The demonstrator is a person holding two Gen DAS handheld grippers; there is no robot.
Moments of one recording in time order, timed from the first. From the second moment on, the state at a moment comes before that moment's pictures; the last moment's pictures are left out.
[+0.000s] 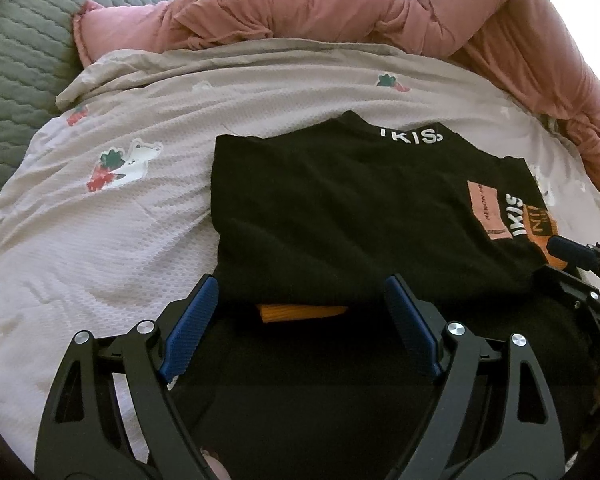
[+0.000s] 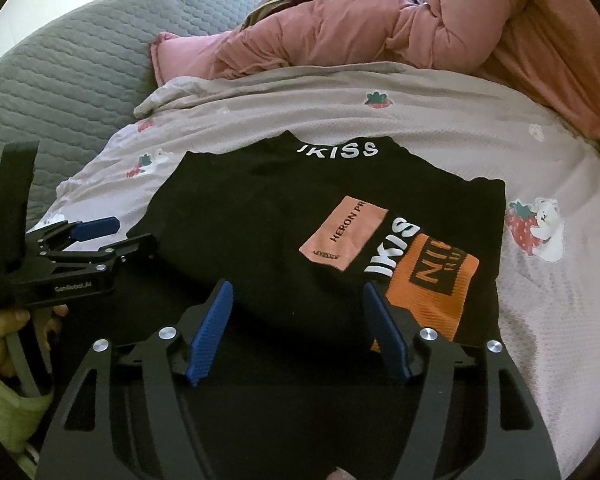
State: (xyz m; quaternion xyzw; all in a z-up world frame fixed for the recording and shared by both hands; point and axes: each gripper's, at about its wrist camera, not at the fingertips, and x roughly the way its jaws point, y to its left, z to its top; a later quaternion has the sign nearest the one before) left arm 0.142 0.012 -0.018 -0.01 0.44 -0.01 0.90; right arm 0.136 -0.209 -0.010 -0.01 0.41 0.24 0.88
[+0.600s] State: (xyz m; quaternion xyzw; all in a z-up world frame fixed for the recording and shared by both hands) left arm 0.128 0.010 0.004 0.00 0.42 0.00 0.91; right arm 0.128 -0.221 0.010 0.00 0.39 0.22 0.90
